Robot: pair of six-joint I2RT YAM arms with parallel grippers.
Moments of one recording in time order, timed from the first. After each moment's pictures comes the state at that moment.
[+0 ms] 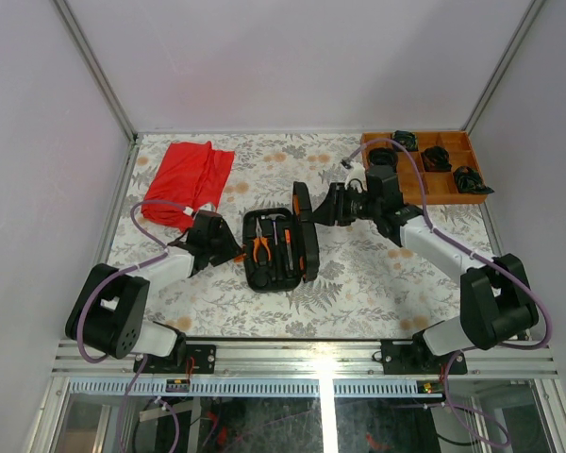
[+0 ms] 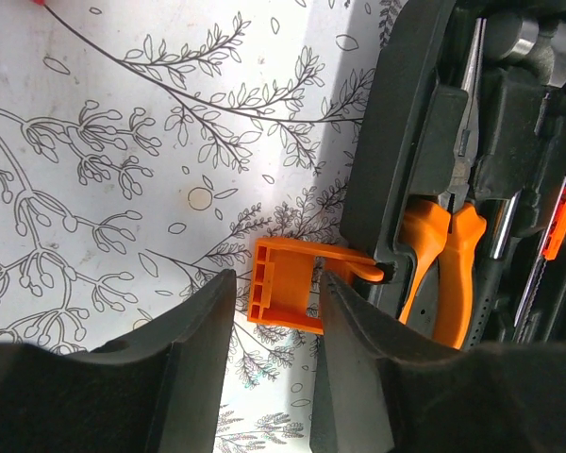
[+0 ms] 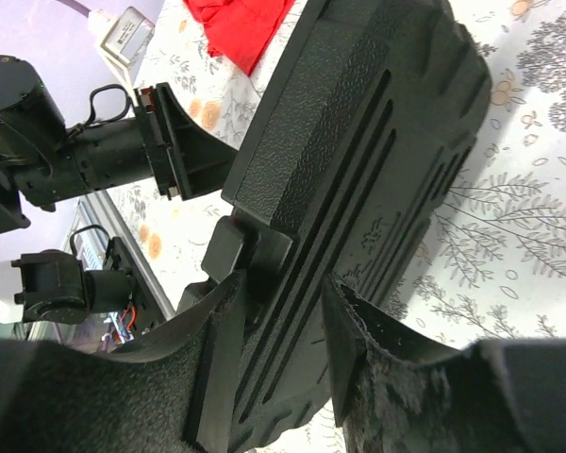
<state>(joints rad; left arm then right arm) -0.34 1.40 0.56 -0.05 0.04 -0.75 0.41 1.46 0.92 0.00 -0.62 0.48</state>
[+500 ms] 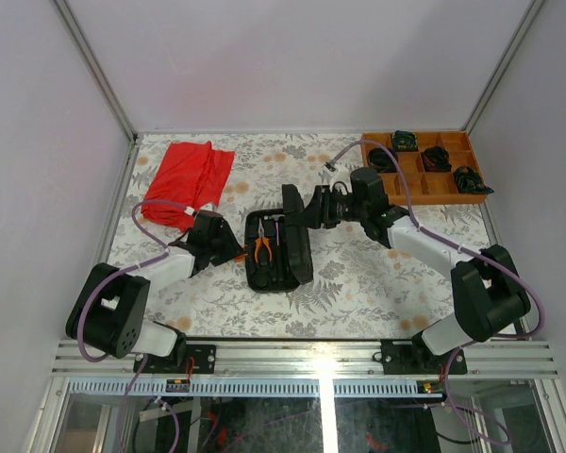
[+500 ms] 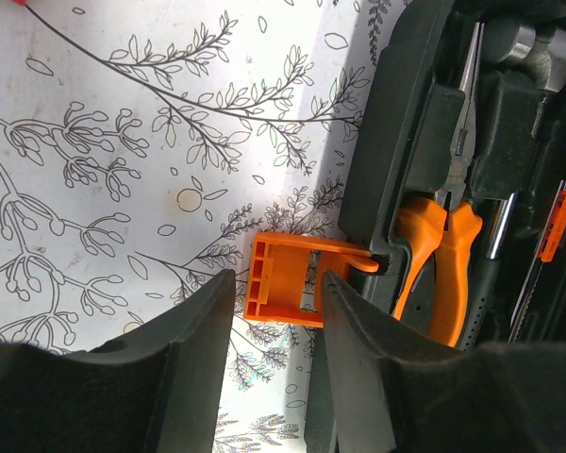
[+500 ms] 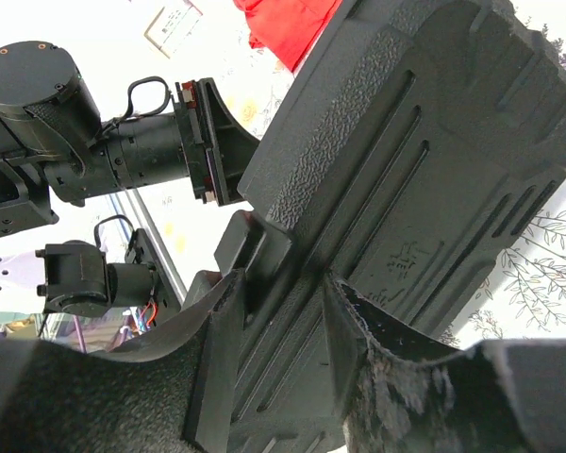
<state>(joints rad) -0.34 1.41 0.56 -0.03 0.04 -0.75 0.51 1.52 0.93 0.10 -0.62 0.54</state>
